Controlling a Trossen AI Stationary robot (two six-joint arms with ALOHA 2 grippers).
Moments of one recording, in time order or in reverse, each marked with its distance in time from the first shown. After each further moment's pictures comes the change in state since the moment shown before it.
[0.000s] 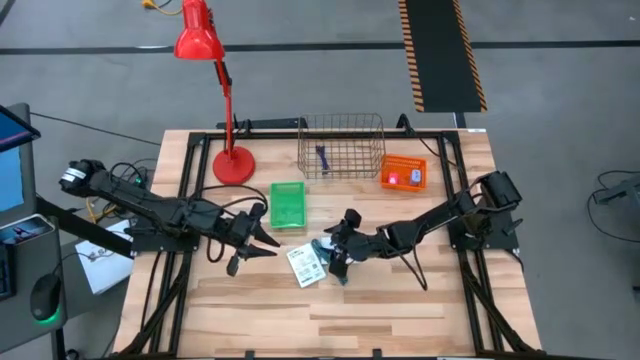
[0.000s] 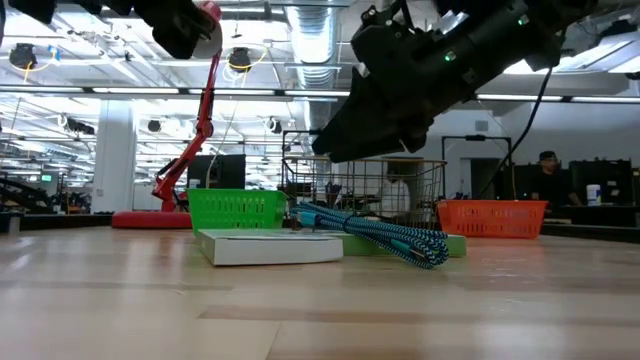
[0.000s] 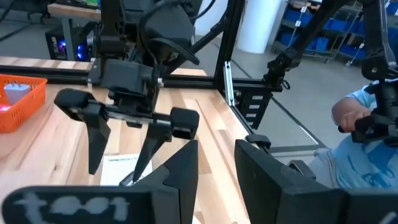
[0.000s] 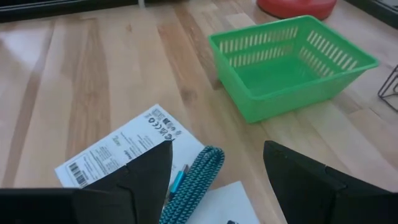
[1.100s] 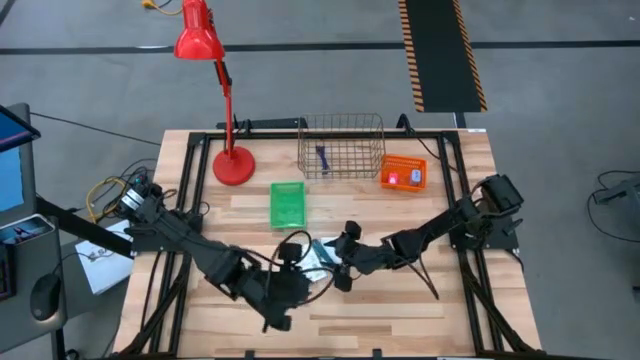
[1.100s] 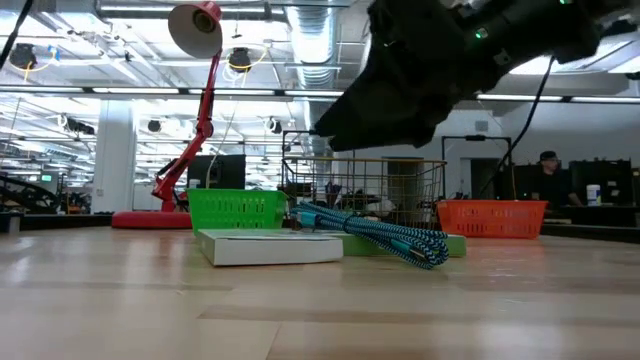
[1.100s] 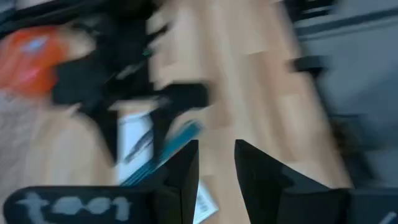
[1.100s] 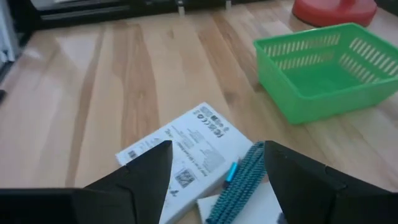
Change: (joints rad) left arm -0.282 0.790 1.127 -1.046 -0.437 -0.068; right arm 0.085 0.004 -0.018 0.078 -0.001 0.000
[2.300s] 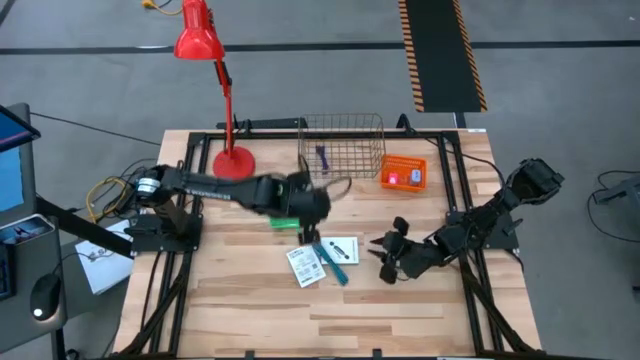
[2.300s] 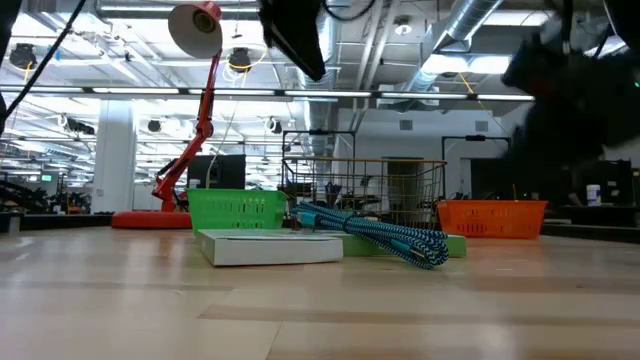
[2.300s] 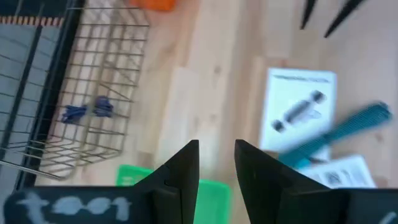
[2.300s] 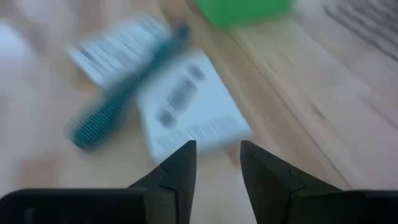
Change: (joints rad) left arm 0.470 0.044 0.048 -0.204 0.083 0.089; right arm 0.170 -0.365 -0.448 -0.141 0.189 0.265
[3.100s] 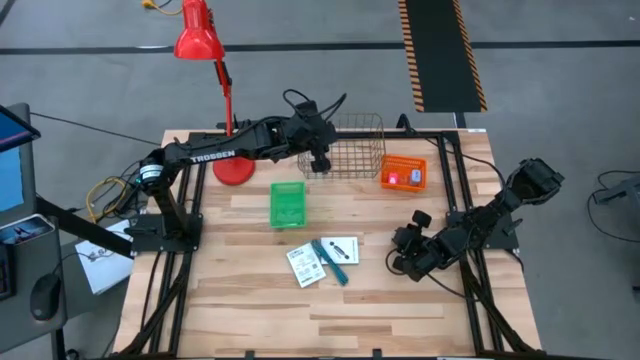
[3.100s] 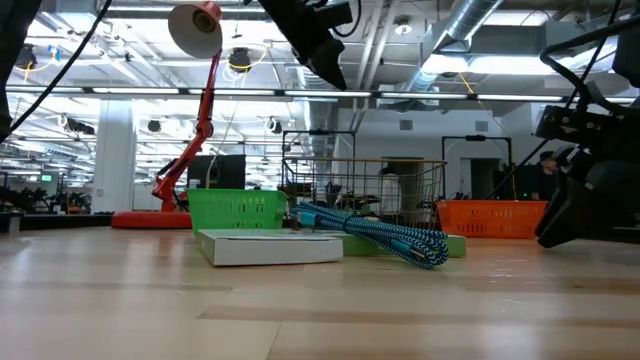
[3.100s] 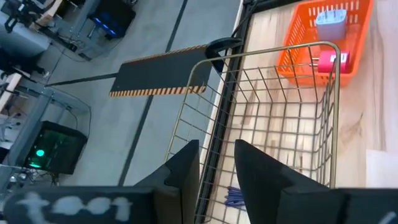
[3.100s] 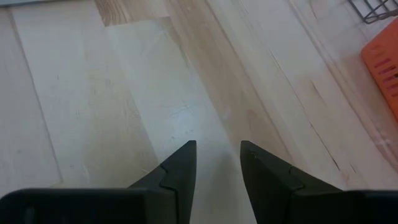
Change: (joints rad) left arm 0.407 0.001 0.000 0.458 -0.039 0.588; right arm 0.035 0.000 0.000 -0.584 0.020 0.260
